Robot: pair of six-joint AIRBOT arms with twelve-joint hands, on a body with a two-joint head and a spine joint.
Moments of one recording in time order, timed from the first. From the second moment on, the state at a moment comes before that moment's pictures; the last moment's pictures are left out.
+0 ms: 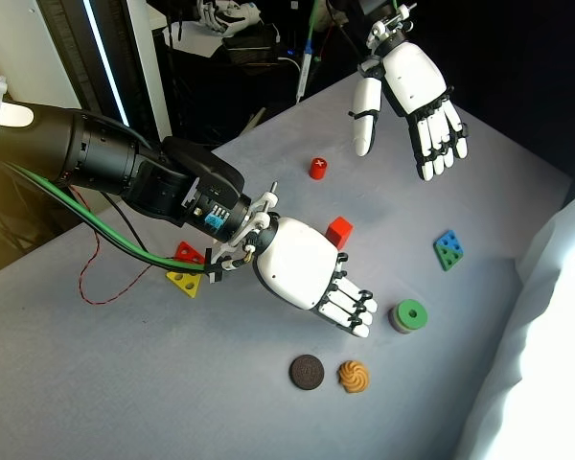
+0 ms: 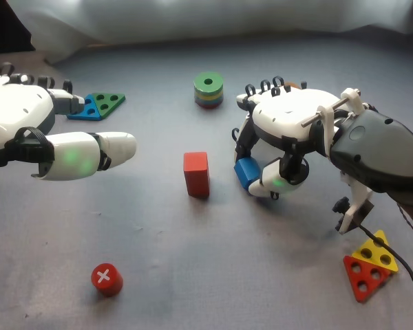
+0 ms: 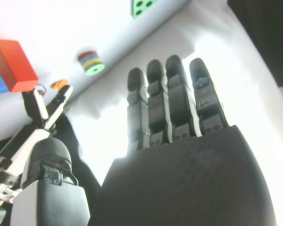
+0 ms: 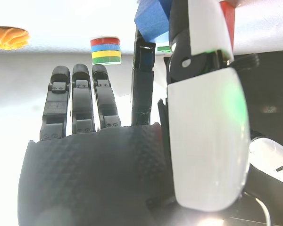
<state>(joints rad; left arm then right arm) 0.31 -0.75 0.66 -1.29 -0.79 2.02 -0.27 -1.37 1.15 1.18 0.55 -1.96</state>
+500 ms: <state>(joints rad) 0.30 -0.75 0.66 -1.30 -0.79 2.02 -0.19 -1.31 1.14 1.18 0.44 -1.98</state>
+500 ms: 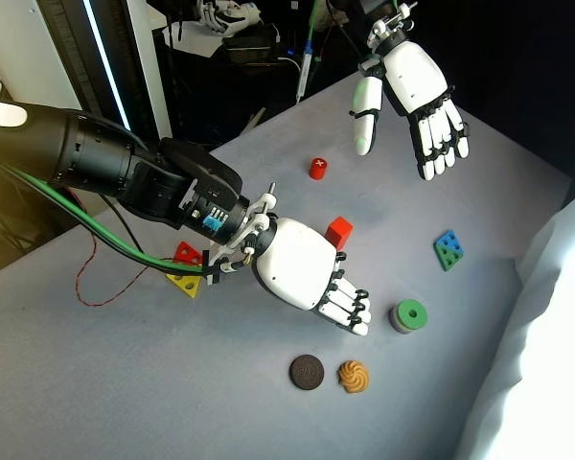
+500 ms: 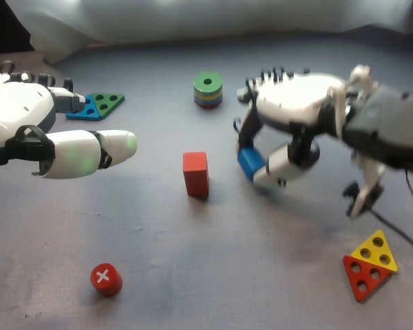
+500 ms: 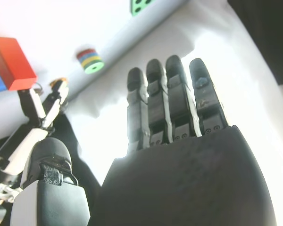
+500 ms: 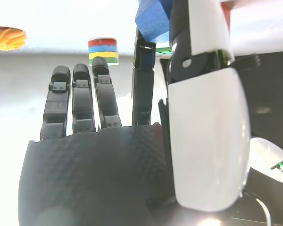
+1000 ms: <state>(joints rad) 0.29 -0.75 0.66 -1.30 -0.79 2.02 -0.01 -1.28 1.15 1.15 0.32 -2.07</state>
